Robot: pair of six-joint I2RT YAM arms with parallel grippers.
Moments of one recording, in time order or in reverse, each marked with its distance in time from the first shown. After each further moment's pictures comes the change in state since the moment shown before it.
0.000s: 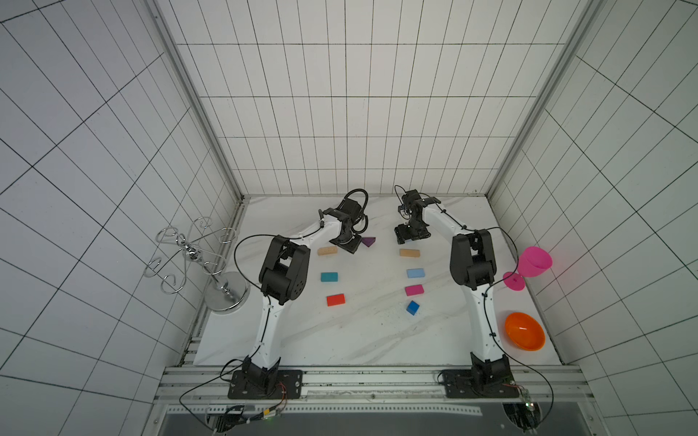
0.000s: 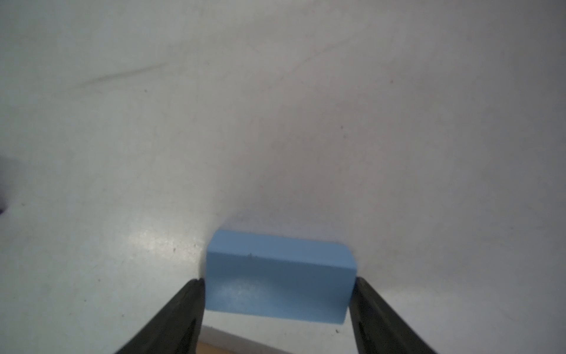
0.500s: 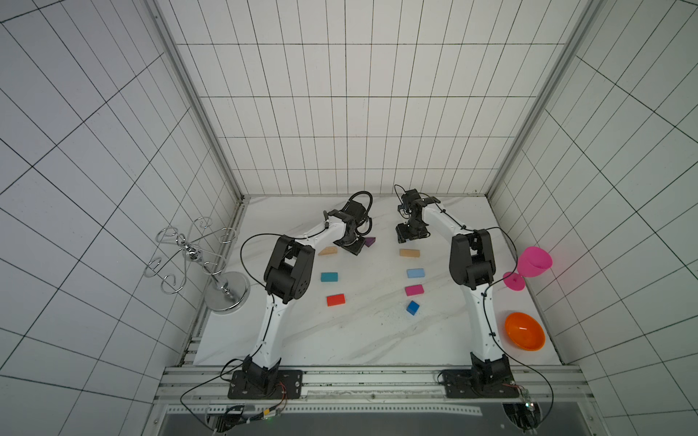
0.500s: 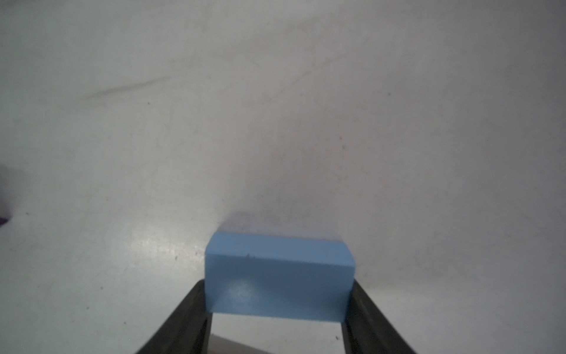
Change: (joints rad) left arm -0.027 0.054 0.031 0.004 0.003 0.002; right arm -0.001 0.008 0.012 0.004 0.005 0.006
